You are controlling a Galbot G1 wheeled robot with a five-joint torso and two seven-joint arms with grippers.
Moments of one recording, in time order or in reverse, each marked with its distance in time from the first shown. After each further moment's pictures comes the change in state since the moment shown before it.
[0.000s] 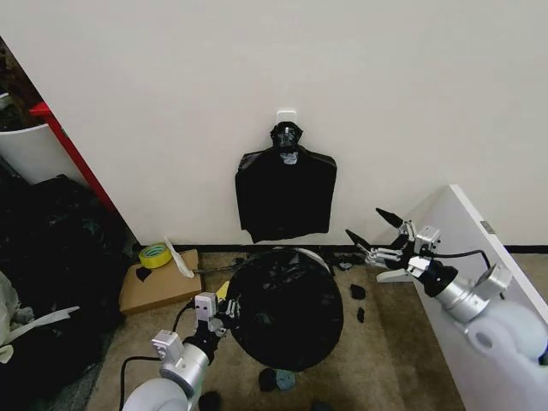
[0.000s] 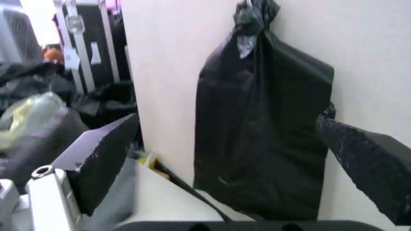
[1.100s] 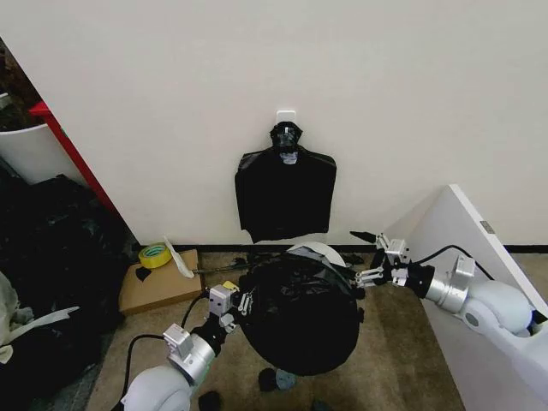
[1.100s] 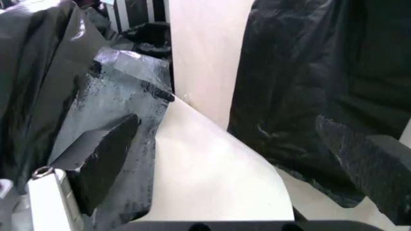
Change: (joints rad) left arm -0.077 0.037 0.049 0.027 0.168 -0.036 0.095; right arm 0.095 -0.025 -0.160 -0.037 -0.150 -0.076 -0.075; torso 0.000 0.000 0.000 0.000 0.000
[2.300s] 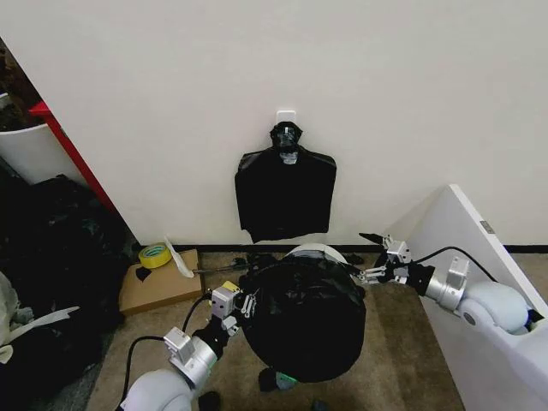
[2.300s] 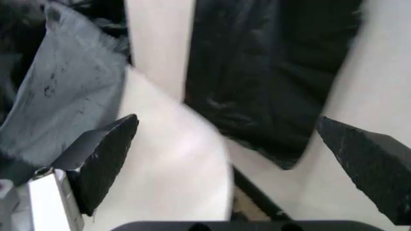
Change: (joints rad) left arm 0.012 -0.010 -0.002 -0.032 -0.059 0.040 -0.020; right arm 0.014 0.003 0.022 -0.079 -0.059 0.007 0.100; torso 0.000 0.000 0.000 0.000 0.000
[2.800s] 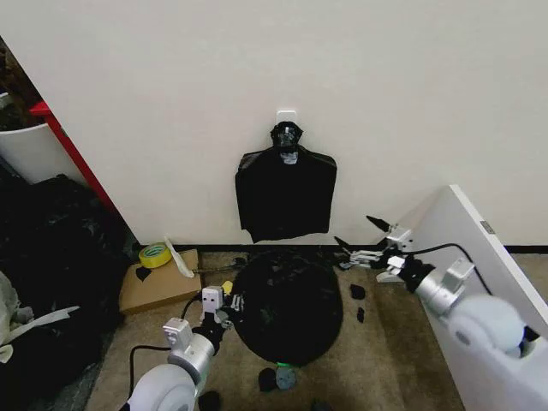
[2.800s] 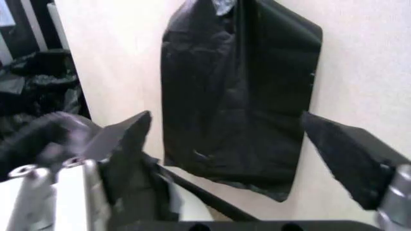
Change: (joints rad) left arm -0.039 -0.088 -0.013 0.060 -0.143 0.137 -0.269; right arm -0.152 0.099 -0.013 0.392 -0.009 -0.151 0.528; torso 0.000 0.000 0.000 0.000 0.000
